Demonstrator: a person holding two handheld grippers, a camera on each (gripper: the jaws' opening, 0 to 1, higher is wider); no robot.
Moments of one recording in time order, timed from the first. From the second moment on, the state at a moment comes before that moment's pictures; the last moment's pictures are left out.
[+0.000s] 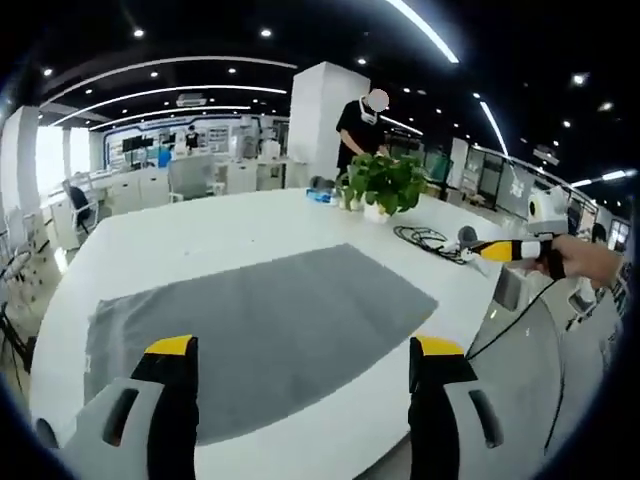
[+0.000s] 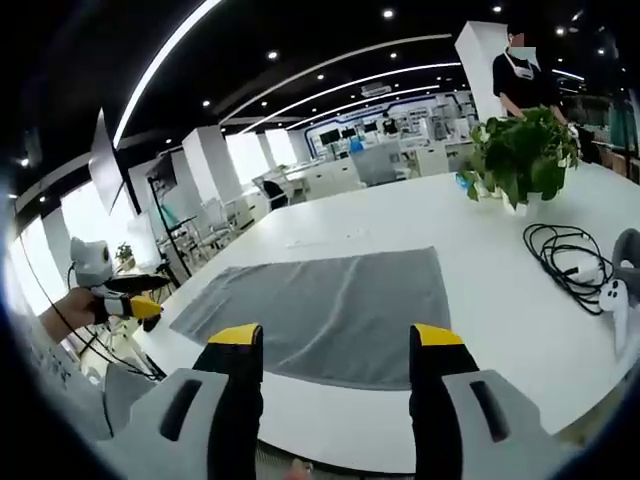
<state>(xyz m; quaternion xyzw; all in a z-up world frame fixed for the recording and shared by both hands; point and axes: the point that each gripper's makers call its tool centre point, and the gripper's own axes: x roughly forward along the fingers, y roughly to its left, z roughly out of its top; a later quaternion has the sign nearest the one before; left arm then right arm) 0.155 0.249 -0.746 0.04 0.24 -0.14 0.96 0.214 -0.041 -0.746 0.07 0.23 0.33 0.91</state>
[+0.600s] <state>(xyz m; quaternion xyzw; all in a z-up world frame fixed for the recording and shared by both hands) 0.208 0.160 -0.733 0.05 0.20 -0.25 0.94 0.259 -0.069 -0.734 0.01 0.23 0.34 0.91</state>
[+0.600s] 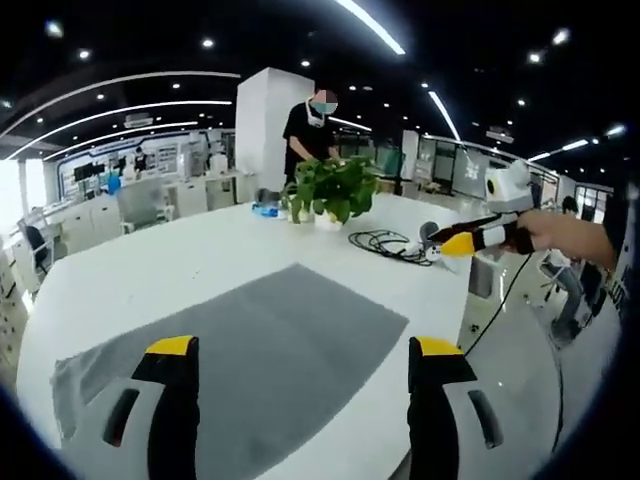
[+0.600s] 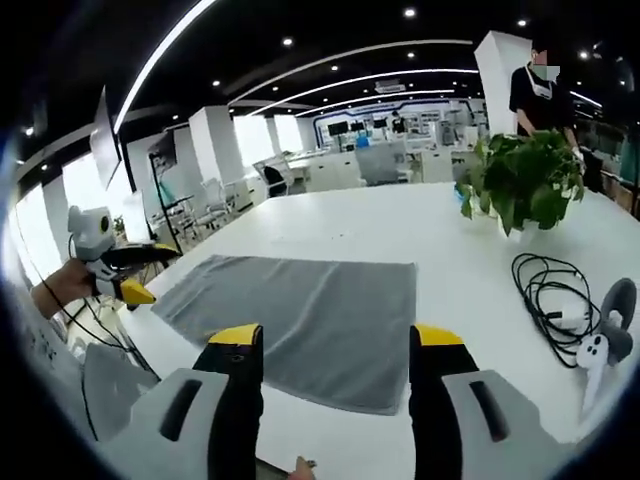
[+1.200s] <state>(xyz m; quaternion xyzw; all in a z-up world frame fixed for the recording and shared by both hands) 0.223 0.083 -0.739 0.12 0.20 -0.36 0.90 0.302 -0.094 -0.708 -0.01 0.21 0.32 0.92</state>
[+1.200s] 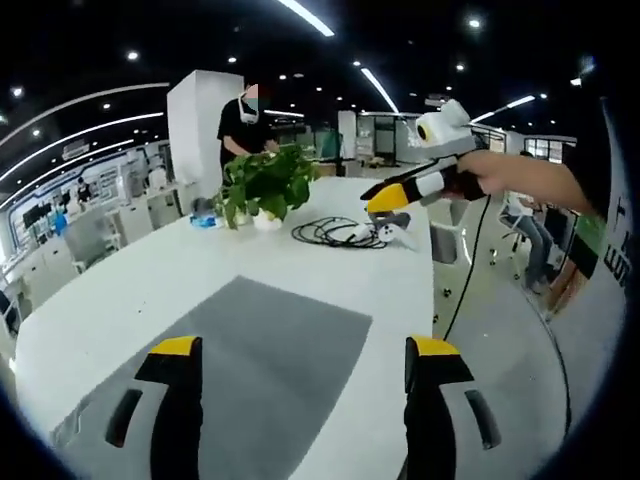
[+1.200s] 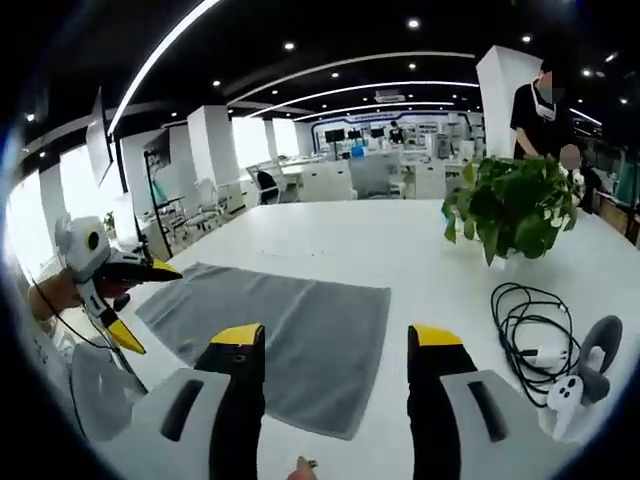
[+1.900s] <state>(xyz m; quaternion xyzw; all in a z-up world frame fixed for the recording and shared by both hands) 0.242 -0.004 -0.780 0.17 0.19 -0.46 0.85 0.347 -0.091 -0.714 -0.03 0.23 0.34 0.91</state>
